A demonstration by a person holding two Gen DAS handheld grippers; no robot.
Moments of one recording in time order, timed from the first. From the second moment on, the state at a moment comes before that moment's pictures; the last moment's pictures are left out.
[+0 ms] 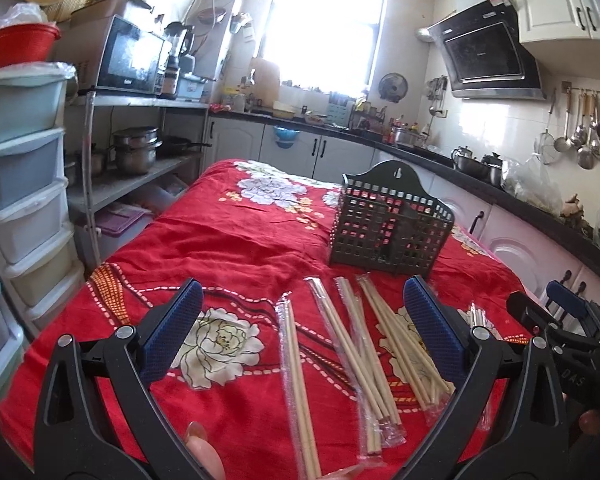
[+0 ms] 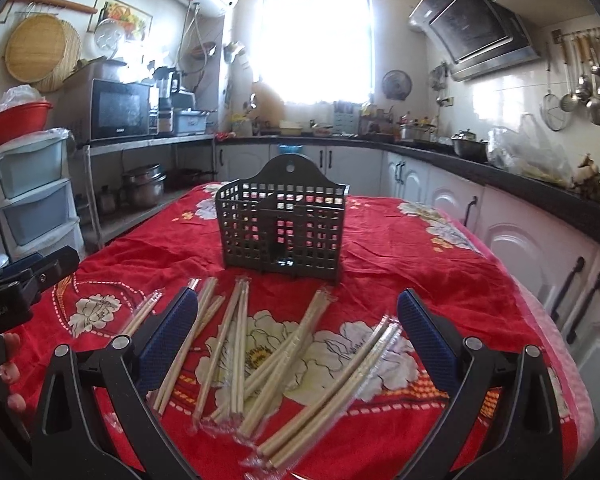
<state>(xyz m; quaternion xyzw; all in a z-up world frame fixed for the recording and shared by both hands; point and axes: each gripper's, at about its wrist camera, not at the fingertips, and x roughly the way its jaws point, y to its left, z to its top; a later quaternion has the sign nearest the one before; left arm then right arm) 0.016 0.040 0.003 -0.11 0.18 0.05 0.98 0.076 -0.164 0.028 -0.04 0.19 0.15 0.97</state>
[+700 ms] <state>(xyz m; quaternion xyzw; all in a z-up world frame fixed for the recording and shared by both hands) 0.104 0.077 0.011 -0.12 0.29 0.03 0.95 0.194 -0.147 0.013 -0.02 0.33 0.18 0.93</state>
